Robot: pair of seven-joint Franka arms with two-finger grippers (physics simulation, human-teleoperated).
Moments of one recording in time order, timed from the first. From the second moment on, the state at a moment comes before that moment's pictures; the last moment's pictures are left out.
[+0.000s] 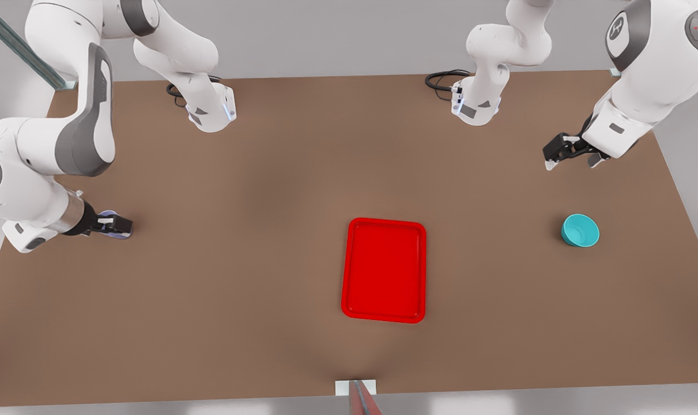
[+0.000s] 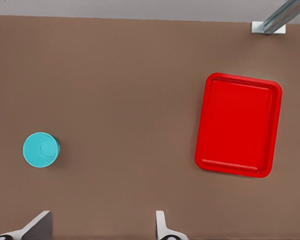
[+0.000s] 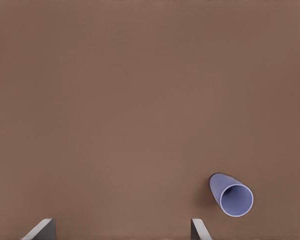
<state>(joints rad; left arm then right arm) -0.21 0.06 0.09 -1.32 0.00 1.40 -0.15 -0.13 0.27 0.13 -1.36 -0.08 1.56 0.03</state>
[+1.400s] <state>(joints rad) 0.41 0.70 0.19 -1.64 -0.44 2.06 0.72 -0.13 0.27 0.13 -1.37 -0.08 1.55 0.04</state>
